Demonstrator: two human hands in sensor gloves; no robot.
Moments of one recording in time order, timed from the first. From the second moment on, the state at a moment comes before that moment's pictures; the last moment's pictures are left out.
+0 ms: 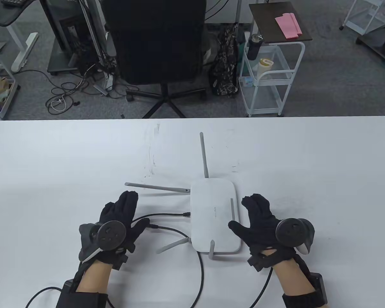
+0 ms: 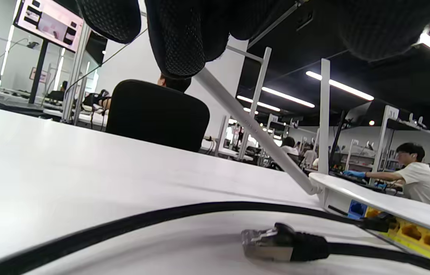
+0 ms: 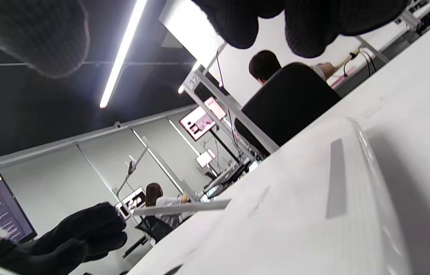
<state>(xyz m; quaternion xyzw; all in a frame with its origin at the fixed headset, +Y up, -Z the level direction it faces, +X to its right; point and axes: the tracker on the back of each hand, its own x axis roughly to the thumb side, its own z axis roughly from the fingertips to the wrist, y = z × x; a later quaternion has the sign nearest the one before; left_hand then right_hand) -0.239 -0.719 -0.253 0.10 -0.13 0.14 0.98 0.191 -0.717 -0.265 0.24 -0.09 0.87 0.42</state>
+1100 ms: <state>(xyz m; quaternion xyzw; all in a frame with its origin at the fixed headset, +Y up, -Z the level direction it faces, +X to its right) -0.197 -0.742 -0.262 -0.12 -0.20 0.09 0.97 0.196 -0.739 -0.271 0.15 0.03 0.90 0.40</state>
